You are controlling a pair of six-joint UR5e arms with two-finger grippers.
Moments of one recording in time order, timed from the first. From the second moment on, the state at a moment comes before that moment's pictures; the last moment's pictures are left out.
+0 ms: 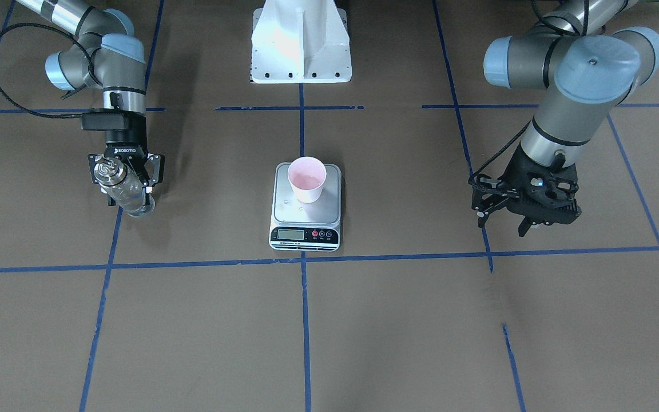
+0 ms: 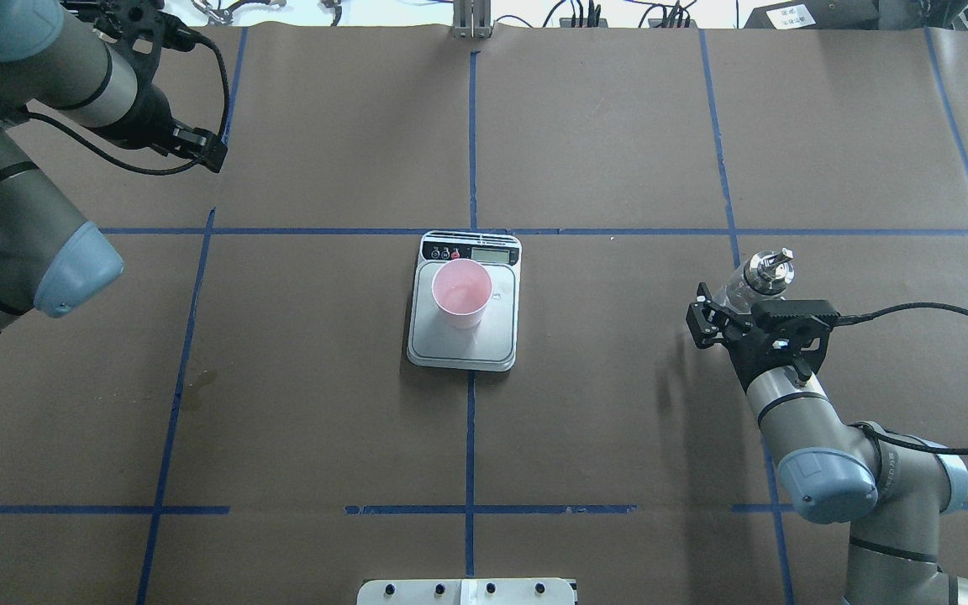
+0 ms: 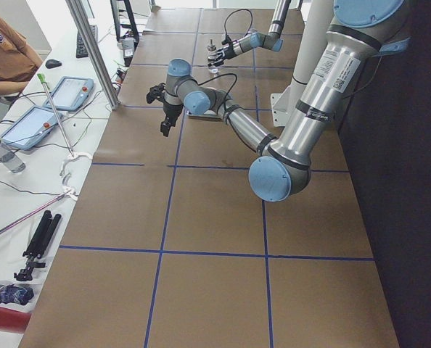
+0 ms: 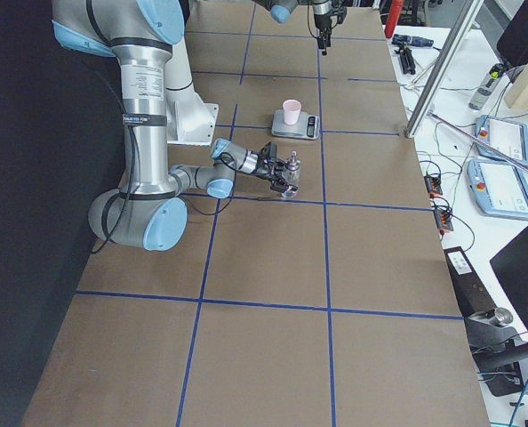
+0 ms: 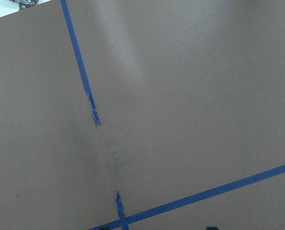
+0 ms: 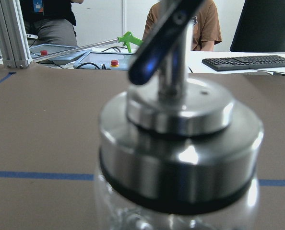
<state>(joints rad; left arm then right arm) -0.94 -2.03 -1.73 -1.71 -1.99 -0.59 0.28 -1.54 1.69 -0.75 0.70 1.26</state>
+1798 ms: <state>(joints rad) -0.94 -2.03 -1.76 -1.70 -2.01 -0.62 0.31 -1.36 1.75 -0.85 0.70 0.98</state>
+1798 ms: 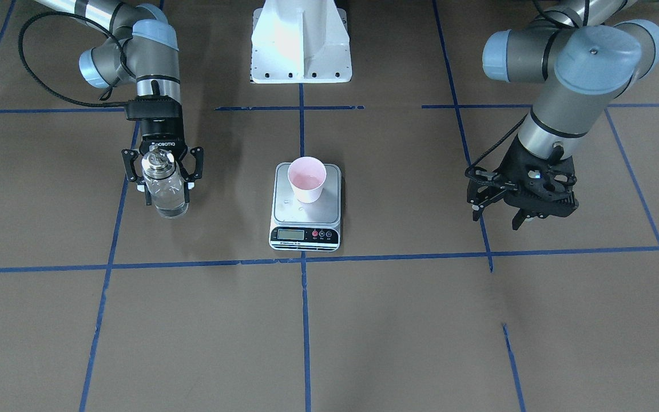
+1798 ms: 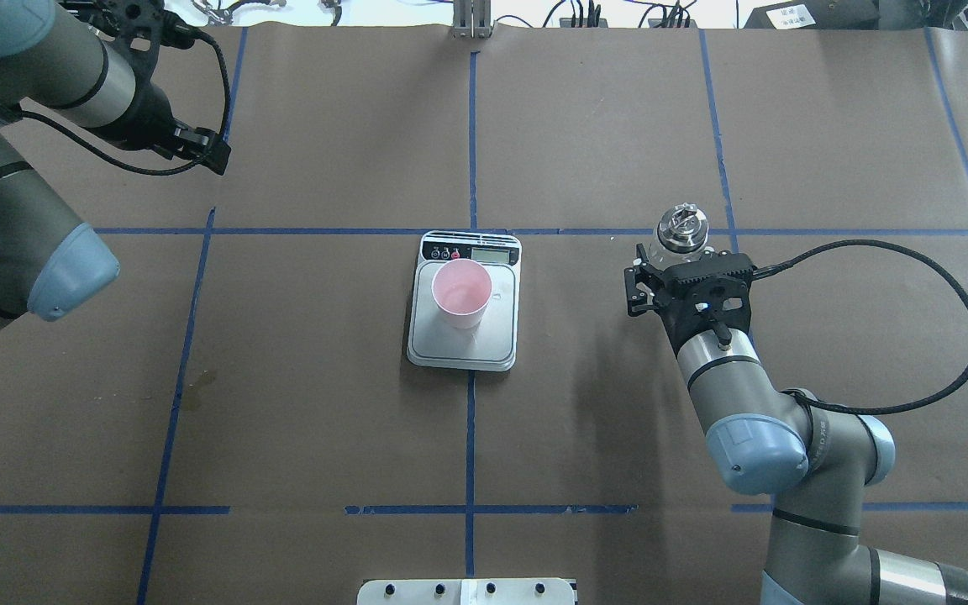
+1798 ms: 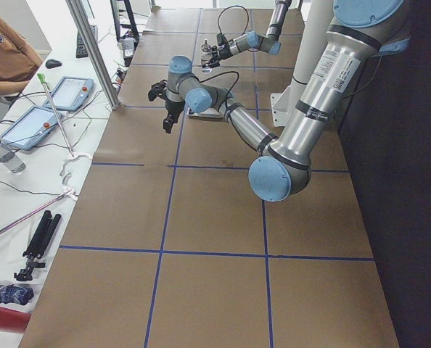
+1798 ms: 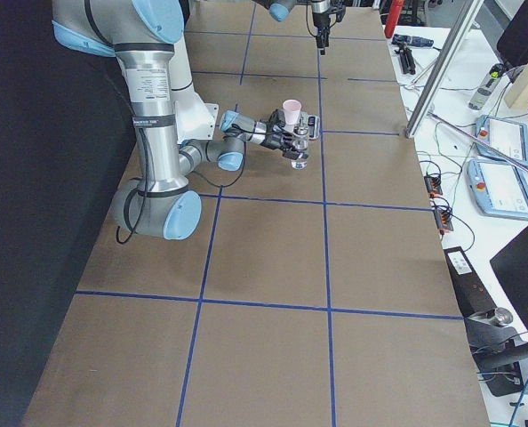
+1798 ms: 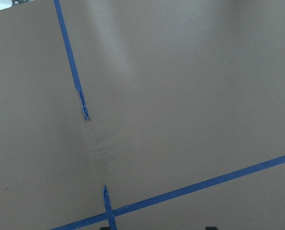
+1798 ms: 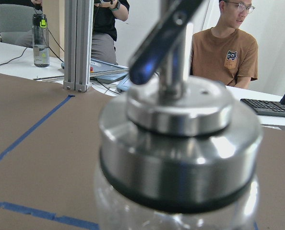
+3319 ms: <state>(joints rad) -0.95 -2.01 -1.80 -1.70 -2.02 -0.62 0.26 -1.04 1.73 -1.67 0.59 0.77</state>
